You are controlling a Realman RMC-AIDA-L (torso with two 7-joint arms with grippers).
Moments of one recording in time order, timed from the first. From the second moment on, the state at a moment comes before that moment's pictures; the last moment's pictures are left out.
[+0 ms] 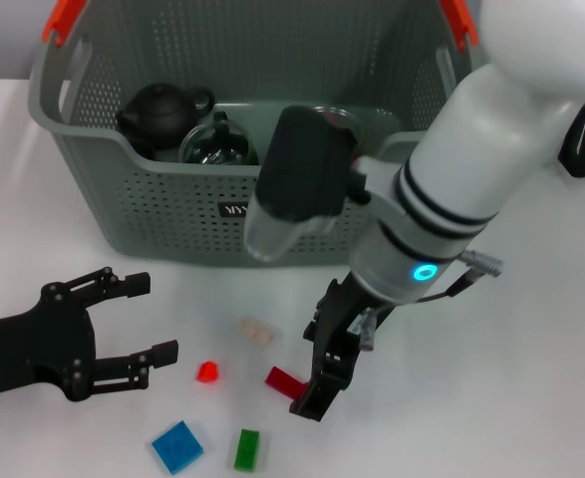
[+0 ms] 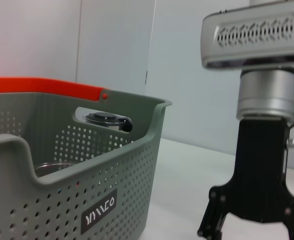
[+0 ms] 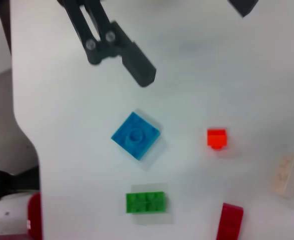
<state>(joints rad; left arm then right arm) -0.32 -2.11 0.38 0.72 2.14 1.84 -1.06 1.00 2.11 -1.81 -0.99 -2.25 -1.44 2.46</state>
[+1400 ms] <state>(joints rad) -0.33 -2.11 0.38 0.71 2.14 1.83 -1.06 0.97 2.12 -2.05 -0.92 -2.22 -1.18 2.54</state>
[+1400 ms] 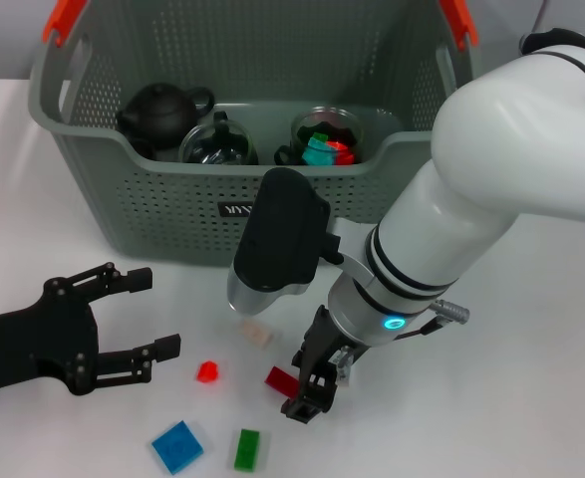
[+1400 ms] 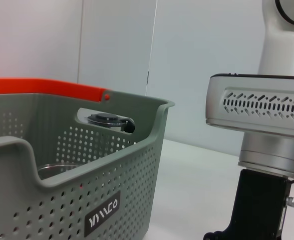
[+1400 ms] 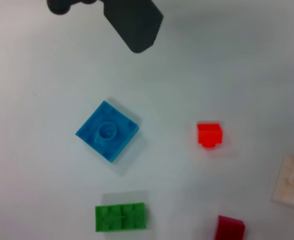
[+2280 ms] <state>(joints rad) -0.33 -2.11 0.37 0.71 2.14 1.83 -1.06 0.97 2.12 -2.07 -0.92 -2.22 -1.20 2.58</state>
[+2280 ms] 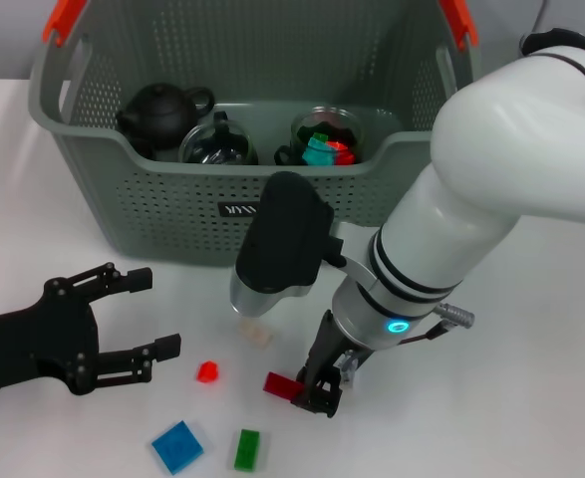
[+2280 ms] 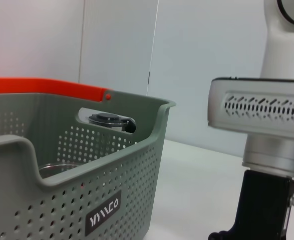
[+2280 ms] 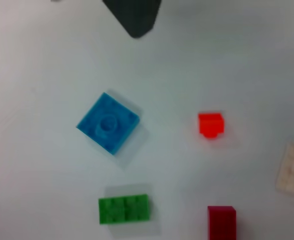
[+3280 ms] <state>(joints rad) -0.31 -2.11 0.35 0.71 2.15 1.84 -1.06 1.03 2.10 -1.26 -1.59 -2.39 -1.77 2.58</state>
